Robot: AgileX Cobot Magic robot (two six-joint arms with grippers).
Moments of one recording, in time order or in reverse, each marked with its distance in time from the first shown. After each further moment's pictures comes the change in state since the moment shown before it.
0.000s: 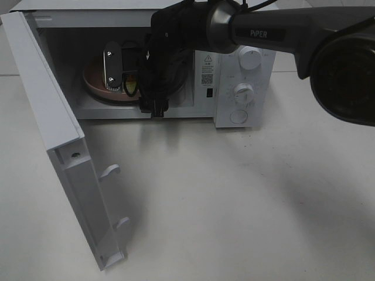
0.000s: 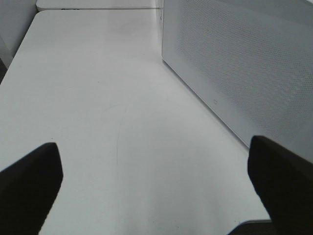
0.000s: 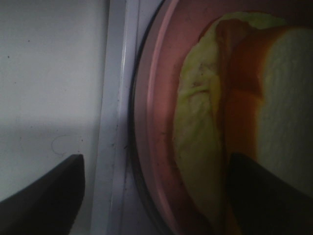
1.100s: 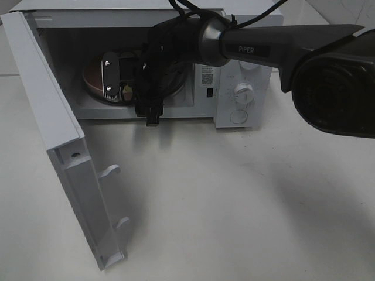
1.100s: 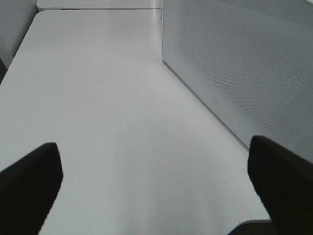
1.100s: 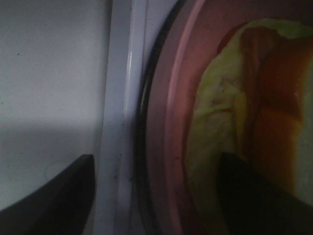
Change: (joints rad) left arm 0.000 0.000 0.000 0.000 0.000 0.000; right arm 0.000 0.071 -0.052 0.028 -0.030 -0.016
